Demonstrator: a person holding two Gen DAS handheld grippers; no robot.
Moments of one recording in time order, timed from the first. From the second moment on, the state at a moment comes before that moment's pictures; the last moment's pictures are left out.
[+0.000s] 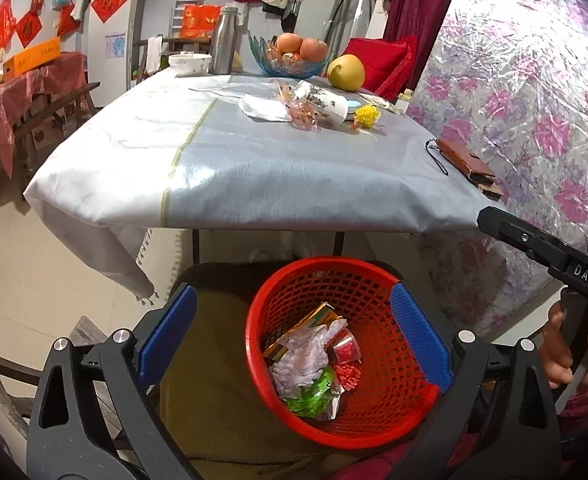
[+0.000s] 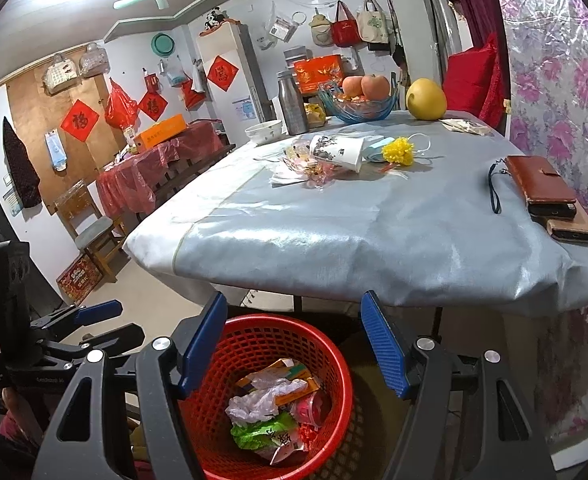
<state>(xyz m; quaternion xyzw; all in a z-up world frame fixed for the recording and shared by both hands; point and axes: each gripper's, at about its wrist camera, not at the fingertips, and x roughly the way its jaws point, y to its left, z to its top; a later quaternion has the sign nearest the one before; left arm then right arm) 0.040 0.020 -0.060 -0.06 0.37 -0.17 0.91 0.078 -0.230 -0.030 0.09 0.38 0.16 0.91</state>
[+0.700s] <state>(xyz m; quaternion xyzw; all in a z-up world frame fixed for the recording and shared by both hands) 0.101 0.013 -0.035 -0.03 0.34 -0.14 0.93 0.121 -0.241 -0.030 0.09 0.37 0.16 0.91</state>
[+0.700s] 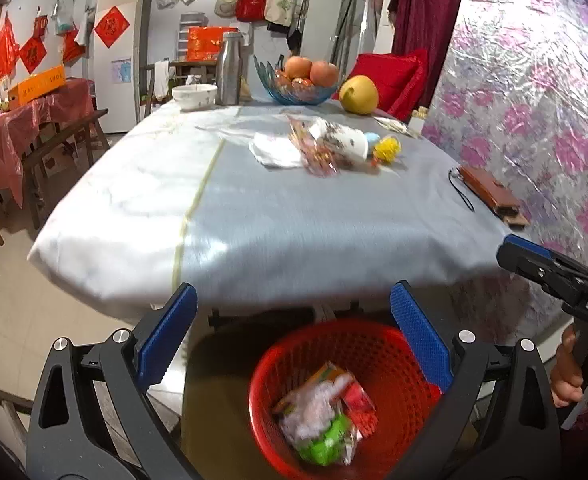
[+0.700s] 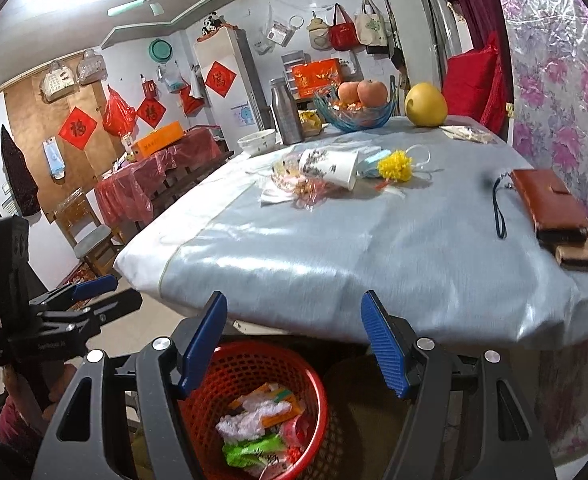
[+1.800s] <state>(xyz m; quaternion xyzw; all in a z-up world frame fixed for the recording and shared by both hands) 0.326 -0.031 -0.045 -0.02 0.38 -0.14 0.91 0.272 -0.260 -0.054 0.11 0.39 0.13 0.91</state>
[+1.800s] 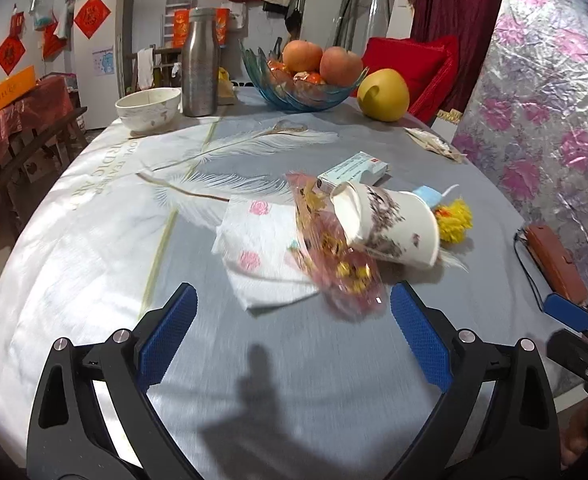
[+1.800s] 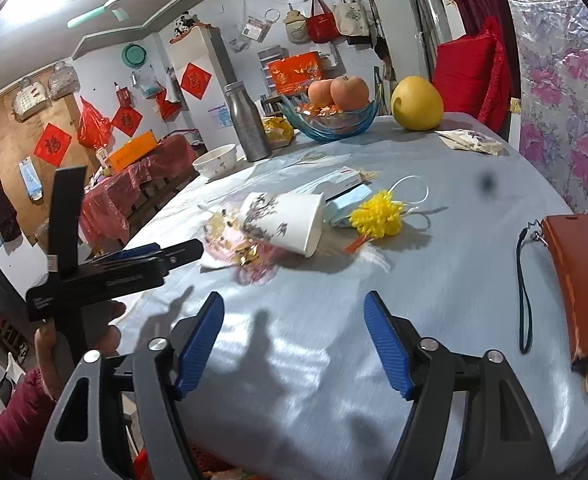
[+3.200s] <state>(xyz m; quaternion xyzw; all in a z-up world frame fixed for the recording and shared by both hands) 0.378 -0.018 -0.064 -0.07 0.39 -0.11 0.91 0.369 -0.222 -0.088 0.11 0.33 0.18 0.92</state>
